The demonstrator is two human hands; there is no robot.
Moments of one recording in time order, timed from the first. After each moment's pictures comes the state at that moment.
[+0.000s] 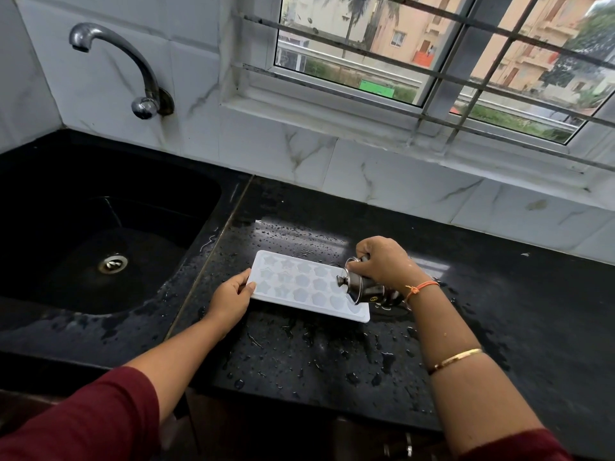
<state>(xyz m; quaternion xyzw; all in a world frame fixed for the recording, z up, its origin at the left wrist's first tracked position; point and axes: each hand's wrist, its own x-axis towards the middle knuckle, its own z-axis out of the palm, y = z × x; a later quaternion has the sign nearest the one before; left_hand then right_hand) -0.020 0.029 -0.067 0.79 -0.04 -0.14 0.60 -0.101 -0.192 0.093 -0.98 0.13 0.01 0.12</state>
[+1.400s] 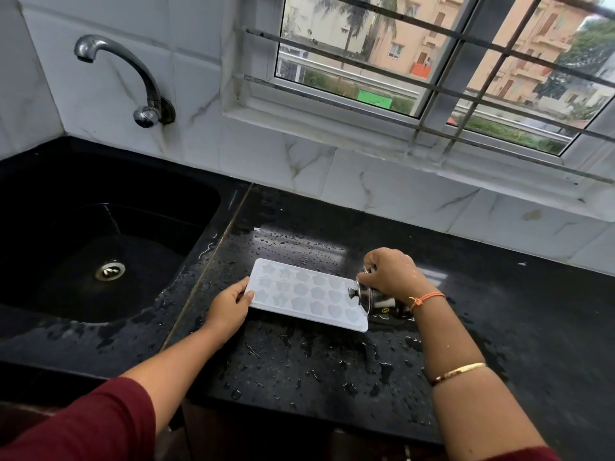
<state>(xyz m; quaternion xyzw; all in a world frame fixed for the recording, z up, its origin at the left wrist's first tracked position) -0.027 0.030 -0.054 0.81 -0.05 -0.13 0.57 -0.104 -0.200 0.094 -0.99 0.15 0.03 0.07</state>
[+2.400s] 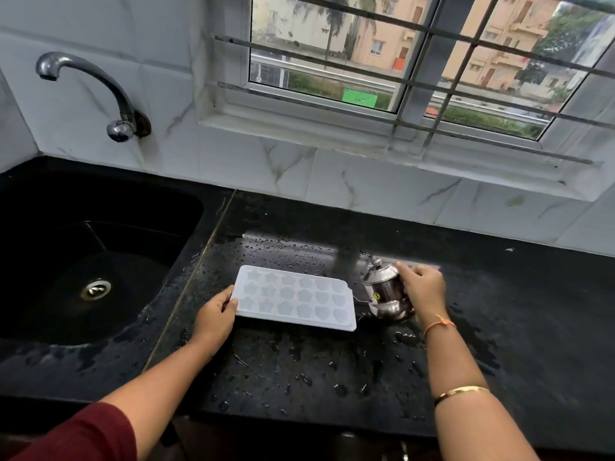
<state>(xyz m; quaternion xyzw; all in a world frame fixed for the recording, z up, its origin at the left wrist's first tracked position) -0.034 0.024 -0.049 0.81 -0.02 -0.11 0.57 -0.144 -0.266 0.050 -0.79 0.38 -0.26 0.41</state>
